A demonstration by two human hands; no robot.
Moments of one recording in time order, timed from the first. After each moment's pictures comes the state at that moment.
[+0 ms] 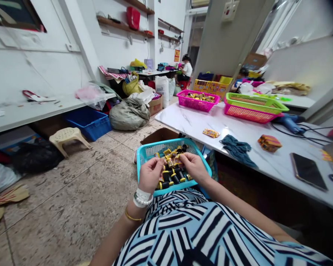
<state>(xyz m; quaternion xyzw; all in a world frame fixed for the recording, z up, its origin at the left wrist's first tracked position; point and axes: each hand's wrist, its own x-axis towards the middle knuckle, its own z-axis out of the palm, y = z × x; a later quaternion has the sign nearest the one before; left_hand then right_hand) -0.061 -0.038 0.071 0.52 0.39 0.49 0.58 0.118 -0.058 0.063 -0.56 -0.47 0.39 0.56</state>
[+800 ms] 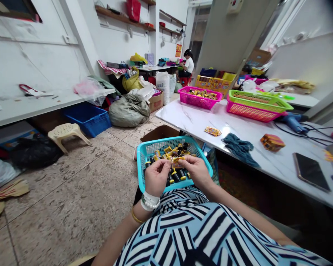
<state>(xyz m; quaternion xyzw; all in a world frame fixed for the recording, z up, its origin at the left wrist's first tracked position) -0.047 -0.053 0.064 0.56 0.42 0.50 0.51 0.112 -0.074 0.057 -0.52 -0.44 0.44 0.58</state>
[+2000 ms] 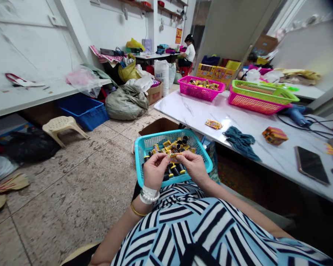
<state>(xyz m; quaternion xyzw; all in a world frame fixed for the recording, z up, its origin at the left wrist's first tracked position) -0.042 -0.044 0.043 0.47 0.40 0.53 0.58 0.111 -0.072 0.037 -0.55 -0.47 0.36 0.58</state>
